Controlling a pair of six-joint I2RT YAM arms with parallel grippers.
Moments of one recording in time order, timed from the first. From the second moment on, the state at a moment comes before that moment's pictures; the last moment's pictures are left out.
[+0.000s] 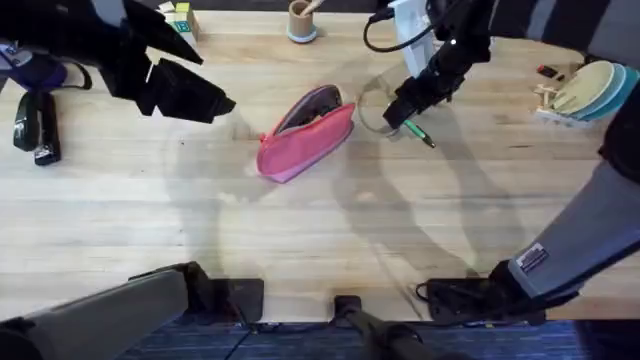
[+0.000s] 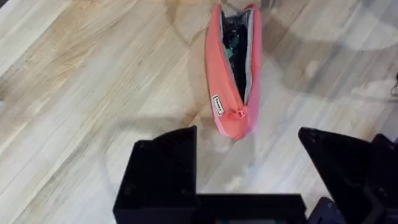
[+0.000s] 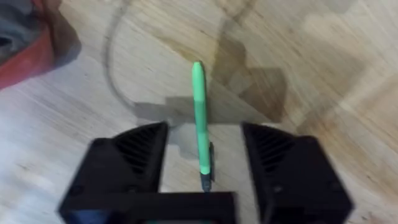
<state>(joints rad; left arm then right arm) 0.25 1.36 1.46 -1.41 0.70 1.03 0.18 1.98 1.46 -0.94 -0.10 -0.42</state>
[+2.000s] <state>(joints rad) 0.25 1.36 1.46 -1.39 0.68 1.03 0.52 1.73 1.48 -0.87 -0.06 -1.15</state>
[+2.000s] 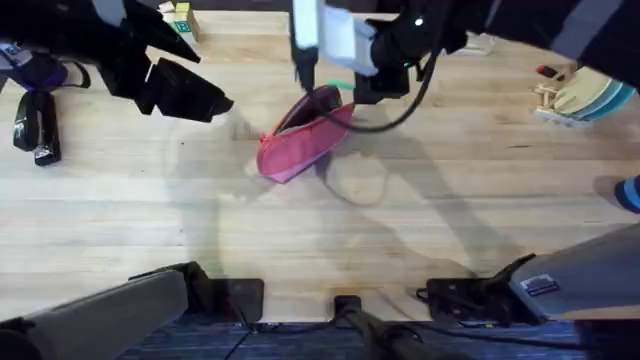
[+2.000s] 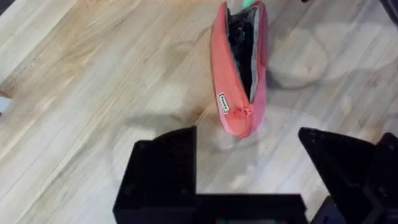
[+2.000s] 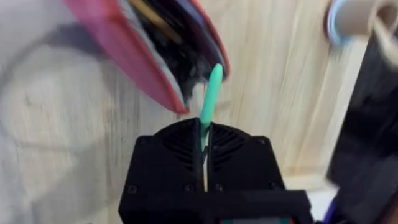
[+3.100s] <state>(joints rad) 0.25 1.36 1.46 -1.49 0.59 1.24 0.69 1.81 1.48 -0.79 -0.13 -1.63</state>
